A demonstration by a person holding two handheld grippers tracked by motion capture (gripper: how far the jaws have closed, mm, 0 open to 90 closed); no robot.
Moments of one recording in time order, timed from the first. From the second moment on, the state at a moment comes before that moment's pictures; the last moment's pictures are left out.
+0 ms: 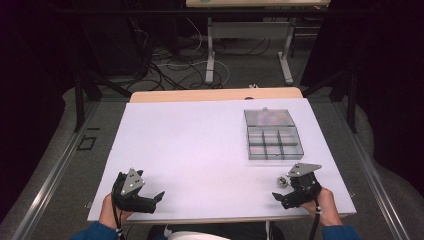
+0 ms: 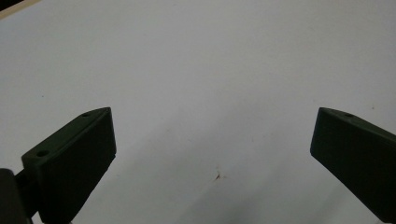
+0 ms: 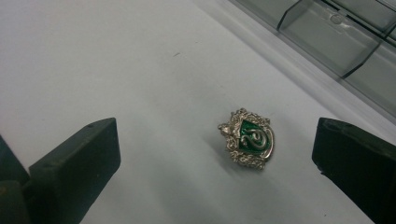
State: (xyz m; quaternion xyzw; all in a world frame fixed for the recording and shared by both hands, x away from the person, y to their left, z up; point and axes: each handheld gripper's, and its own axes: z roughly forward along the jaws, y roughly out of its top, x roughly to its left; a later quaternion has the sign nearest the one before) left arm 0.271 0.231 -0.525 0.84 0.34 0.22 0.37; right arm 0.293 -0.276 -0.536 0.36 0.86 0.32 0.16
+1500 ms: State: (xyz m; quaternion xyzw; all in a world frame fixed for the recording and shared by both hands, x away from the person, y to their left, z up) left arm 0.272 0.233 -0.524 0.83 0.35 0.22 0.37; right arm 0.307 -0.275 -0.545 0.40 0.85 0.29 0.18
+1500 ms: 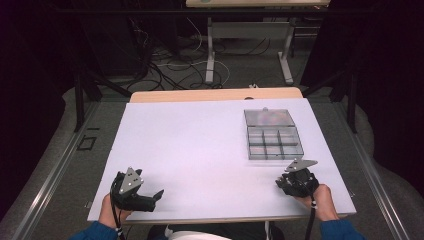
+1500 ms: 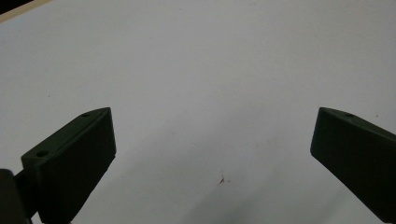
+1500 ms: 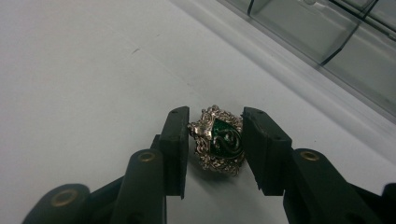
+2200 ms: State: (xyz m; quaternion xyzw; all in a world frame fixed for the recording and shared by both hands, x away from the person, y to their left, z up) left arm 0.272 0.233 -0.524 0.83 0.34 0.22 0.37; right arm 0.302 -0.281 -0.534 0.42 0.83 0.30 0.22
